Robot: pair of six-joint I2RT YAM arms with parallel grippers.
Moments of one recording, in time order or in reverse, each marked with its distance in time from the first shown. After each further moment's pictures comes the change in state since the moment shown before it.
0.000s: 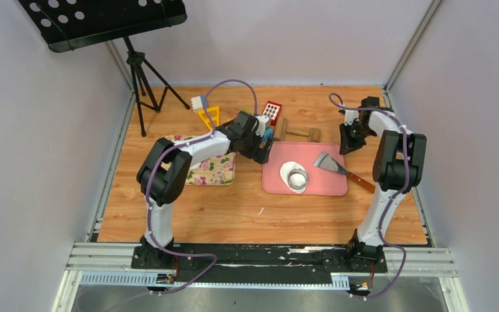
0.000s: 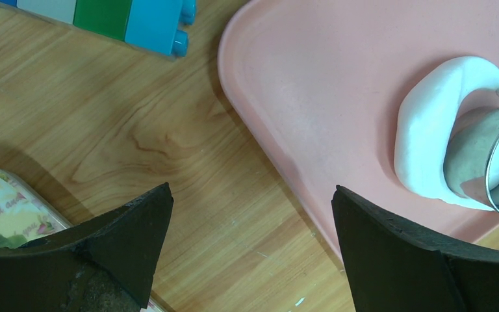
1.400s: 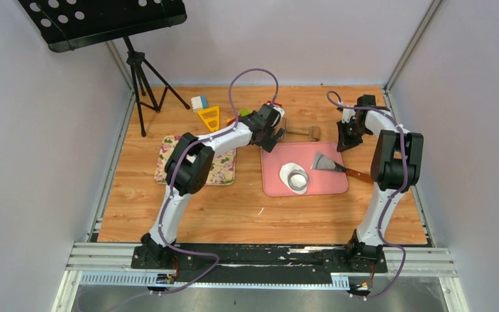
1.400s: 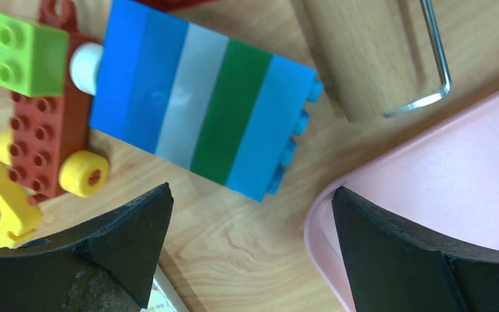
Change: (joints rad) left arm -0.061 0.263 0.384 -0.153 -0.409 0.130; right arm 0.037 0.019 0.022 0.042 0.033 0.079
